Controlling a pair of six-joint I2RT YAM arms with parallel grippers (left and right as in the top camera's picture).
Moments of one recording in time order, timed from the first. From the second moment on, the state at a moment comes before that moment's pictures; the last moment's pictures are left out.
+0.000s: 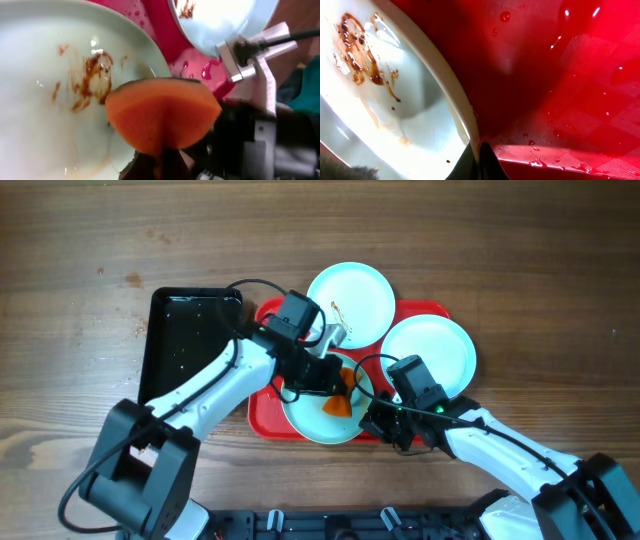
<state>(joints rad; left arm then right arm) -0.55 1.71 1.05 -0.63 0.61 -0.36 0.54 1.41 0.48 -0.25 -0.43 1.19</state>
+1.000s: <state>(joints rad) -0.66 1.87 1.08 -0.54 0.39 -0.31 0.54 1.40 0.49 -0.28 -0.44 1.20</state>
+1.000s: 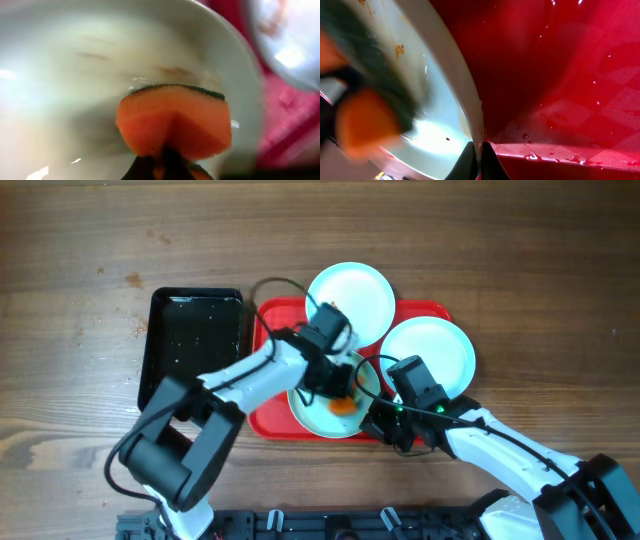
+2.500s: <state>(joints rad) -0.64 1.82 1.09 -0.68 -0.17 -0.51 0.53 1.40 0.51 -0.32 -0.45 1.18</state>
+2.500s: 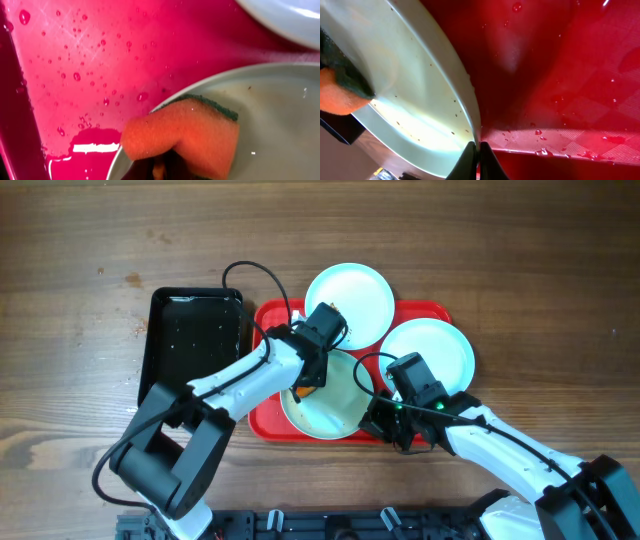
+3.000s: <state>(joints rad) -0.60 1.41 1.08 -0.85 -0.21 -0.50 0.53 1.40 0.51 -0.33 -0.45 1.15</state>
